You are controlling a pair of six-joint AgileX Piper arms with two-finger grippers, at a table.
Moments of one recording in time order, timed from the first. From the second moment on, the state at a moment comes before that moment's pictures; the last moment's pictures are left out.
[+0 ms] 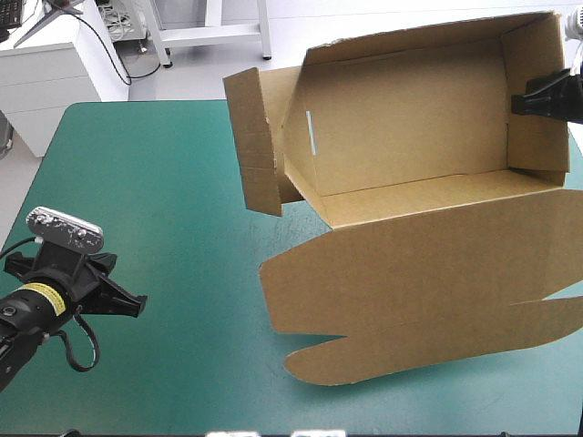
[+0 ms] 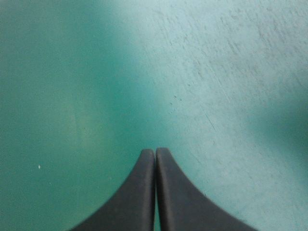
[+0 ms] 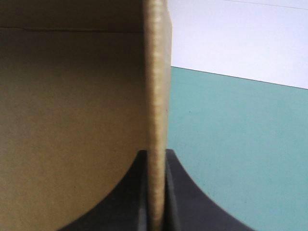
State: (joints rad) left arm -0.45 0.76 -0.98 0.29 1.03 -0.07; right arm -0.30 1.42 -1.96 0.51 1.25 -0.43
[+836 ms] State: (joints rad) left arm 0.24 1.21 -0.93 -0.71 0.94 0.68; right arm -0.30 1.41 -1.96 0.55 1.25 -0.43
